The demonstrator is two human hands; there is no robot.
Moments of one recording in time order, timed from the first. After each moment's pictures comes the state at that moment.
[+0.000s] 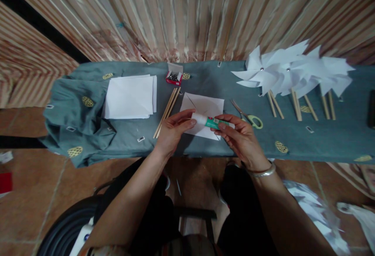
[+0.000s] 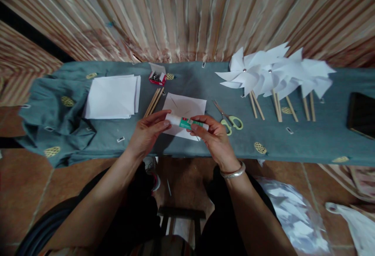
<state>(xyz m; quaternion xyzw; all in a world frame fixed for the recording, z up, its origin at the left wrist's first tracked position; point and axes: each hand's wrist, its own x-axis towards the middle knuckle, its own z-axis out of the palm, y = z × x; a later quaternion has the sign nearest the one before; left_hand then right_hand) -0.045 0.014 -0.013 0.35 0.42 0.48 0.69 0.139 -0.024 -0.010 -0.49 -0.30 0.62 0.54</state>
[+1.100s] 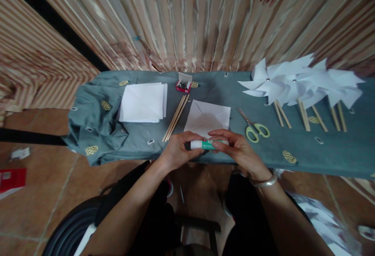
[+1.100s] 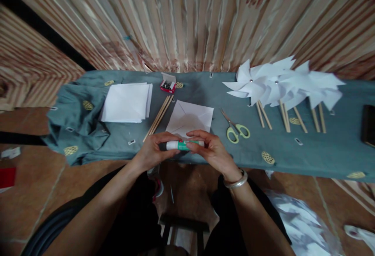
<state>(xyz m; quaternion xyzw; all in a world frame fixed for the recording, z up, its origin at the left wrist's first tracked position) -0.074 -0.007 -0.005 0.68 0.43 0.30 0.51 0.132 -0.032 -0.008 -0.50 -0.45 0.62 0.39</state>
